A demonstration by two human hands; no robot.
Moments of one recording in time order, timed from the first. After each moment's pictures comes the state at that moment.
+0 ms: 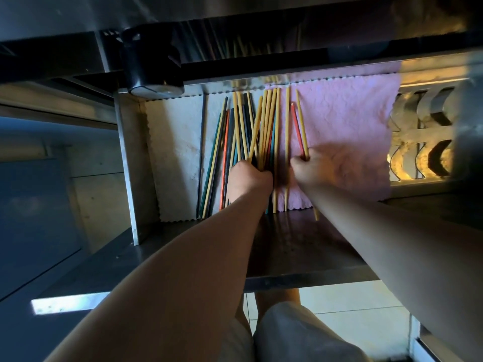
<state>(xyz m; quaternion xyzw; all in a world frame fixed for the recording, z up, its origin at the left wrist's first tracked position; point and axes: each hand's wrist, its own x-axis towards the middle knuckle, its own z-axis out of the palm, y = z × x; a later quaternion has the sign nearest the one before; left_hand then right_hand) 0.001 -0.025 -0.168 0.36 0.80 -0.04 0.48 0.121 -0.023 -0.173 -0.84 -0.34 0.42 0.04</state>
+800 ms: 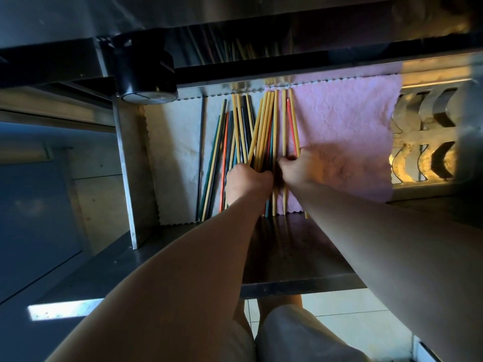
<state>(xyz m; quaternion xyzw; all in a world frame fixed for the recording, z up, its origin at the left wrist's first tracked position) 0.002 -0.020 -0.166 0.33 0.81 -0.05 0.49 0.102 -0.014 -0.186 -0.86 -0.32 0.39 0.03</state>
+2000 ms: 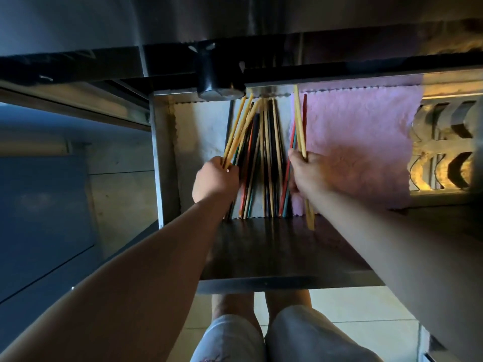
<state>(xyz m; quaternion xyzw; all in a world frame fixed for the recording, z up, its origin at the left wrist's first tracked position) -0.102 -0.019 -0.159 0.40 0.82 -0.02 0.41 0.070 -0.017 -0.169 -0.81 -0.30 0.48 0.14</state>
